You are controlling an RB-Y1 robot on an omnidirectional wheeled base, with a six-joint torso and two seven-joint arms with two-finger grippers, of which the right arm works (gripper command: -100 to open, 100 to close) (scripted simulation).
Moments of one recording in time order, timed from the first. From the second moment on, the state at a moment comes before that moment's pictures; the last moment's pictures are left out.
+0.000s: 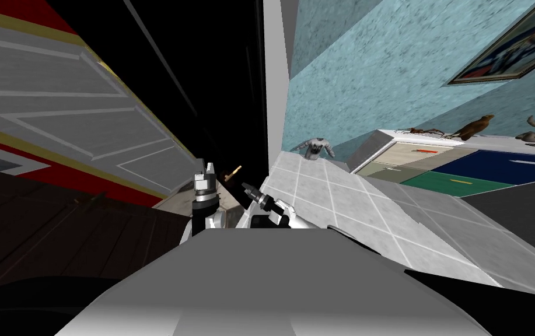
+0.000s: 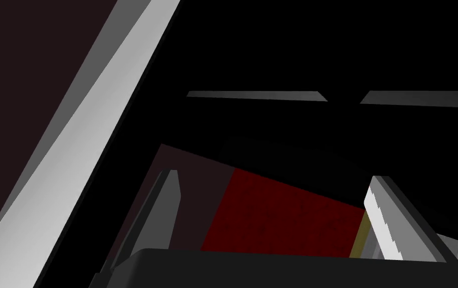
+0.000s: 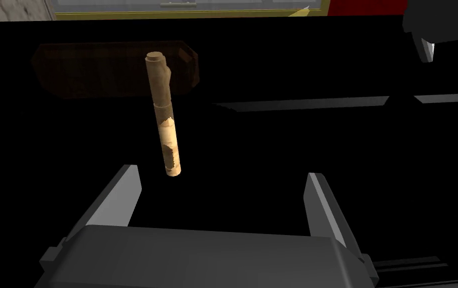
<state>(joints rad) -0.18 -0.20 0.96 -1.43 -0.02 -0.36 -0.26</state>
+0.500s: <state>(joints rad) -0.25 -0.21 1.05 -1.34 -0.03 -0.35 -0.29</state>
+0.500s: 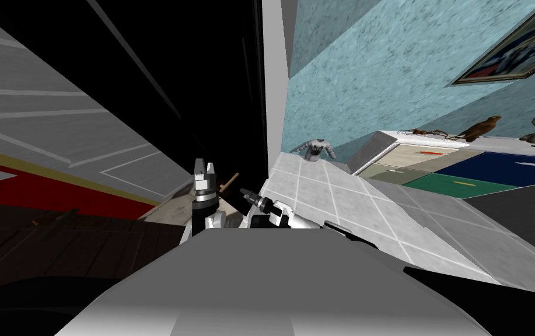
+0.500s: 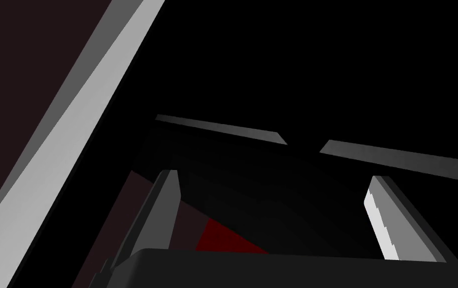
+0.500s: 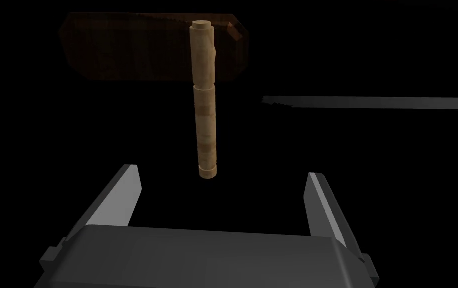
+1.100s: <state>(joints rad) -0.26 -0.21 1.08 -1.31 -0.03 -0.34 -0.30</state>
